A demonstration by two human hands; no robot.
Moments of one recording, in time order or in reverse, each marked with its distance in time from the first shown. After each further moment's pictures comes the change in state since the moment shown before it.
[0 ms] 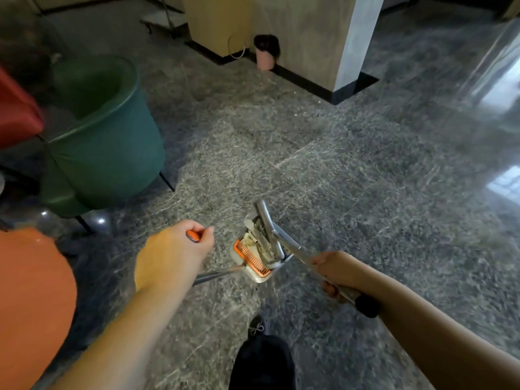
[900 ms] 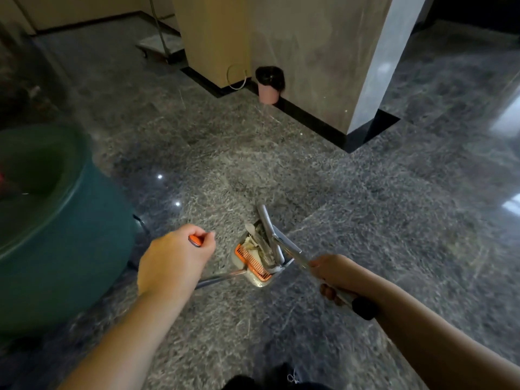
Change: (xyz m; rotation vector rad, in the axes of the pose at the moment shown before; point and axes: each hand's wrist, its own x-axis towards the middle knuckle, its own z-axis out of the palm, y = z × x) left_hand 0.527 0.236 0.076 0.024 0.051 0.021; right_hand 0.345 -0.434 -0.213 -0.063 -0.015 -0.012
